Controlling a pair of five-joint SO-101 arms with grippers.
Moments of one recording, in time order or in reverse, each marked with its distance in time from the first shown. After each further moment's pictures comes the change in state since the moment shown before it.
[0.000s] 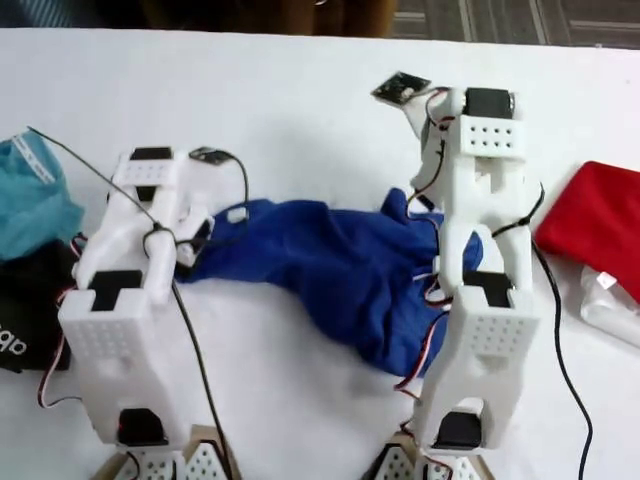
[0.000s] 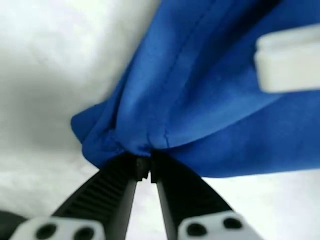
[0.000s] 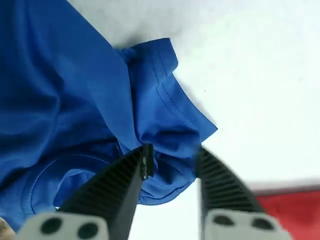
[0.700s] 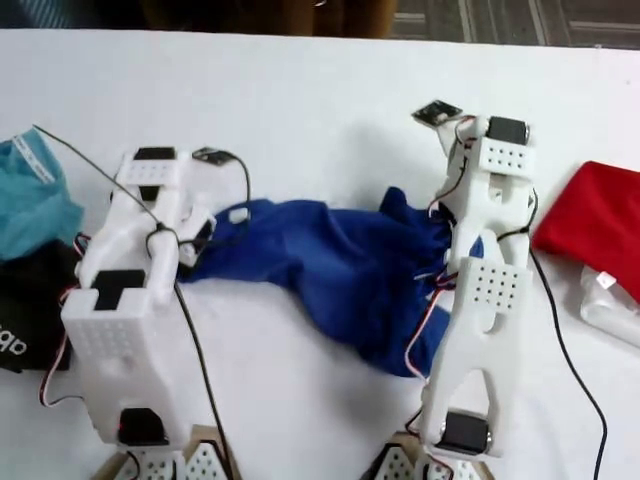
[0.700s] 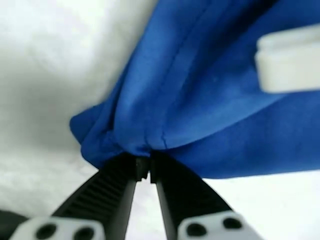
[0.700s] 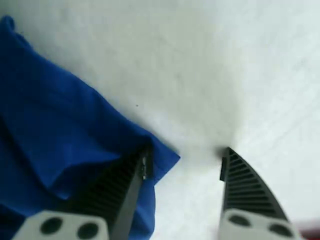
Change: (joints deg) left arm 0.6 0.0 0.0 0.0 0.0; right arm 8.8 38.4 -34.5 0.4 0.0
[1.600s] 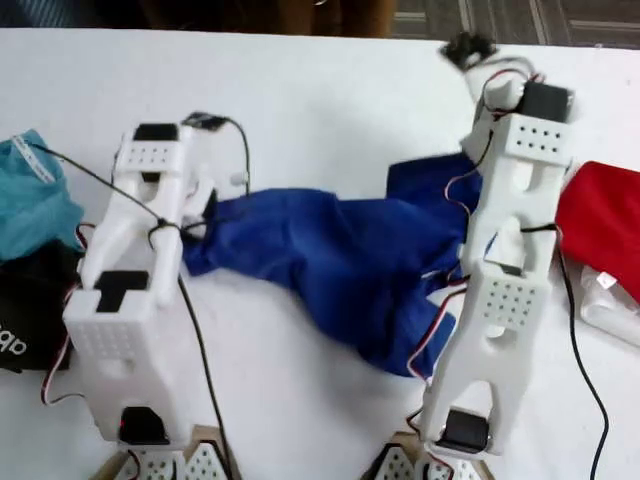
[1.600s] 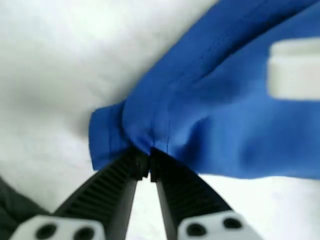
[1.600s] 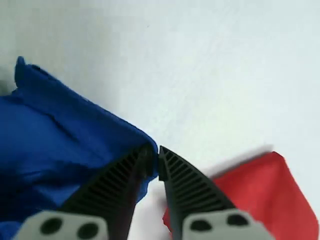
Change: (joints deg) left arm 1.4 -4.7 -11.8 4.3 11.3; right arm 0.2 -24.9 -0.6 -0.1 -4.0
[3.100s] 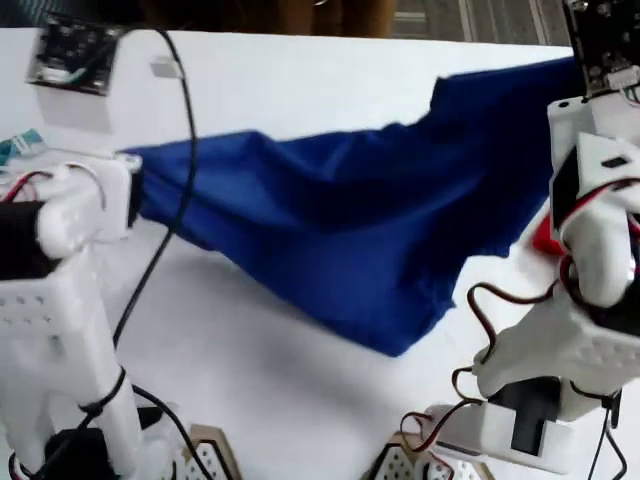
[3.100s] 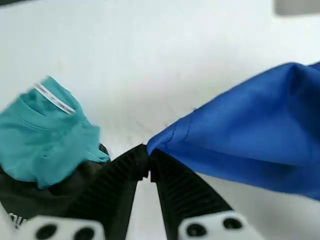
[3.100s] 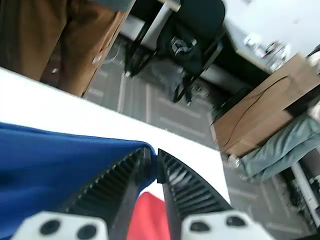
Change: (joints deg) left arm -2.9 -51.2 -4.8 14.2 0.1; right arm 3.7 -50.3 4.4 0.1 -10.5
